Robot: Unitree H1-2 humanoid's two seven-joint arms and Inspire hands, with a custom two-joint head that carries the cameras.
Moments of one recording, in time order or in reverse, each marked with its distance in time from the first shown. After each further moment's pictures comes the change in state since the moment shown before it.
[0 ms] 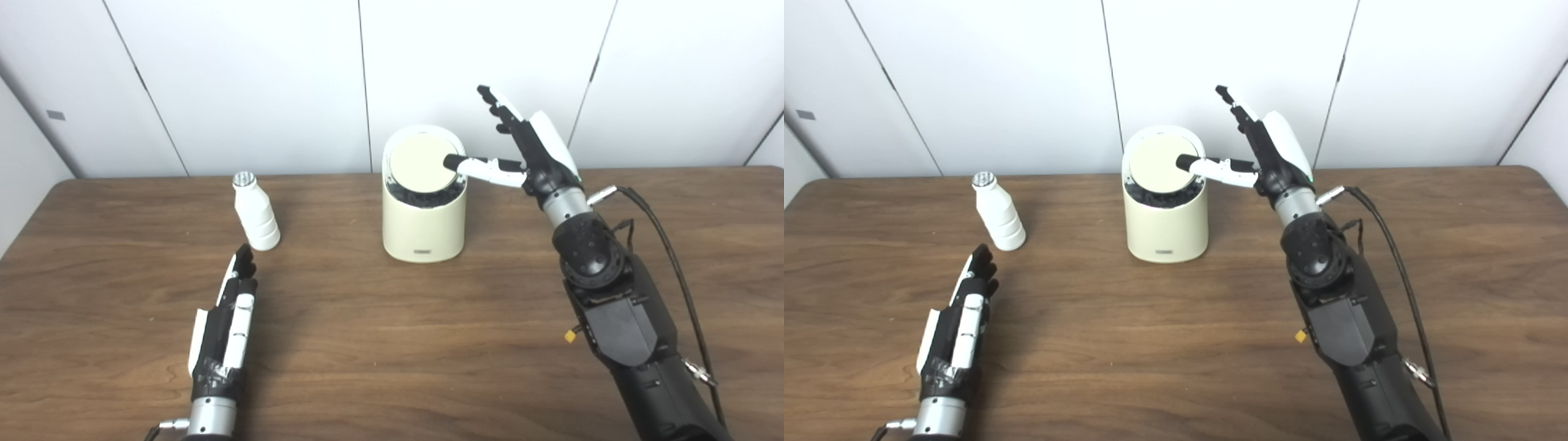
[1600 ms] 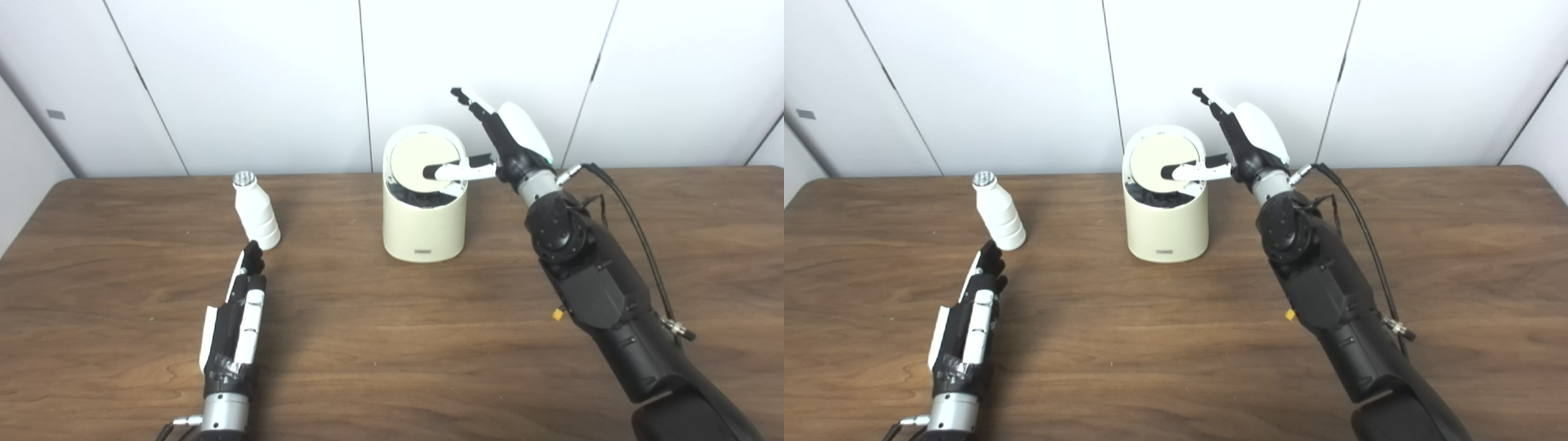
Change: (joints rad) left arm -0.007 -0.030 -0.022 0.000 -0.001 0.000 0.029; right arm -0.118 -0.014 0.099 0.195 -0.056 -0.029 -0.060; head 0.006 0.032
